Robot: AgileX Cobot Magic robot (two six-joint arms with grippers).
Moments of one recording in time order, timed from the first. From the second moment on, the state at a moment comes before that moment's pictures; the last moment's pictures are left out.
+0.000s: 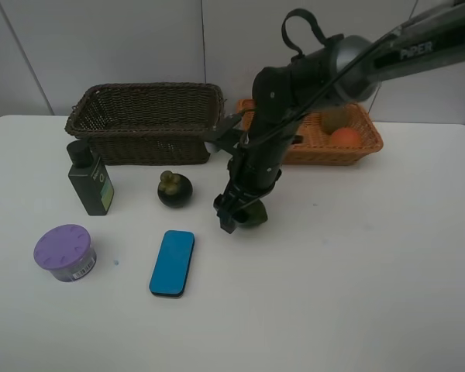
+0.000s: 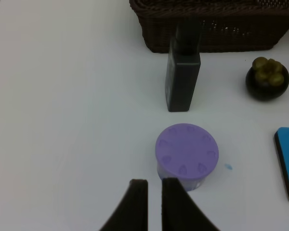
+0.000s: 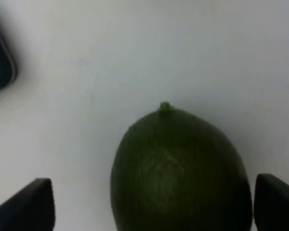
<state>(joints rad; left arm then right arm) 0.00 0.00 -0.50 -0.02 1.06 0.00 0.64 2.11 -1.40 0.07 0.79 -0.41</state>
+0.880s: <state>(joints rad) 0.00 0.00 -0.50 -0.02 1.06 0.00 0.64 2.15 -1.40 0.06 0.77 -0.41</state>
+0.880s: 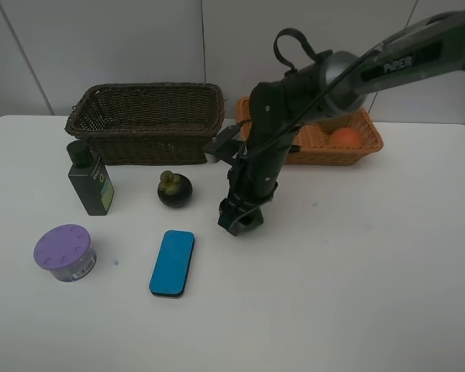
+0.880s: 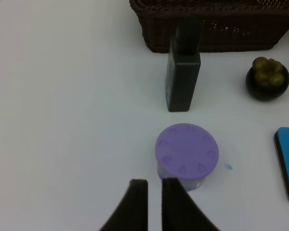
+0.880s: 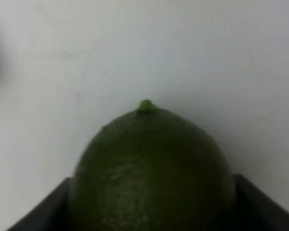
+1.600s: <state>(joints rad) 0.00 0.00 -0.50 -0.02 1.06 0.01 0.64 2.10 -1.41 0.06 0.88 -0.41</state>
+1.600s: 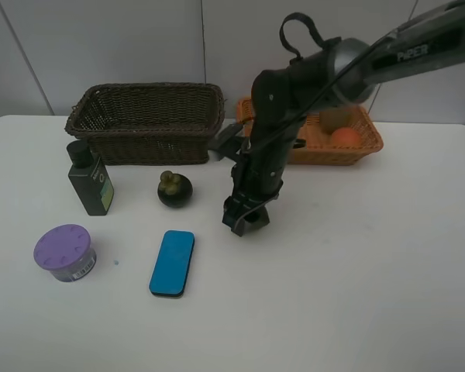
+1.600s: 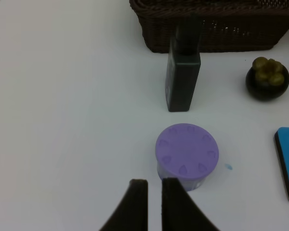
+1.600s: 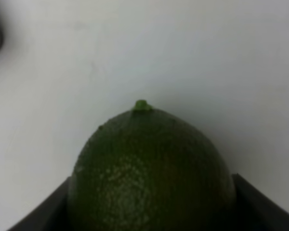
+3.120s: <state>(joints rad) 0.00 0.00 -0.50 -0.02 1.06 0.01 0.34 2.24 -1.91 -0.04 0.87 -0.01</state>
